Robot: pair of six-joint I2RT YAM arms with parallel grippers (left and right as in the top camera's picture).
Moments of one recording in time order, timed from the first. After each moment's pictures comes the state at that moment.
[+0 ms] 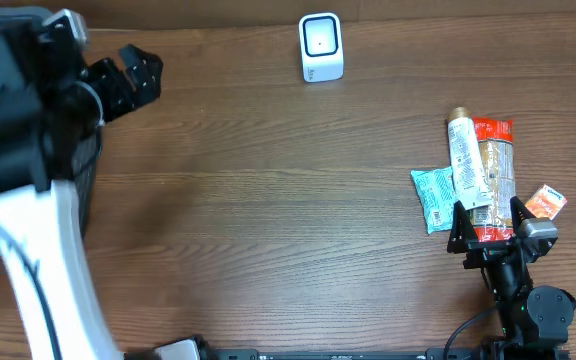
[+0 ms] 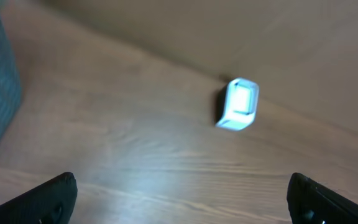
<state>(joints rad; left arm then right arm) 0.25 1.43 1.84 -1.09 0.33 -0.26 -0.04 0.01 0.02 -0.02 -0.17 0.17</state>
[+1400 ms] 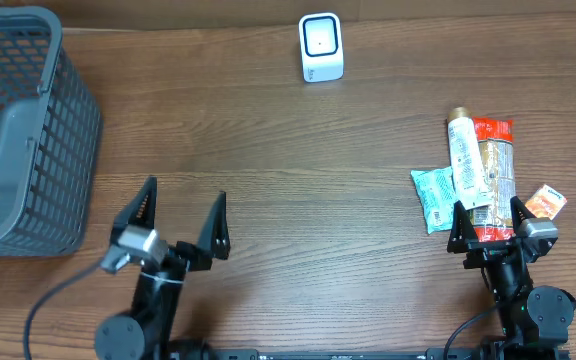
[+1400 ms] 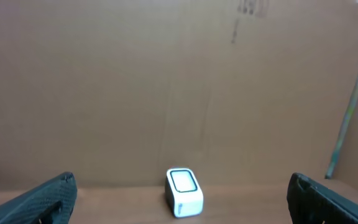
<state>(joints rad) 0.11 0.17 0.32 0.14 0.35 -0.26 -0.04 0.01 0.02 -0.02 -0.17 0.17</state>
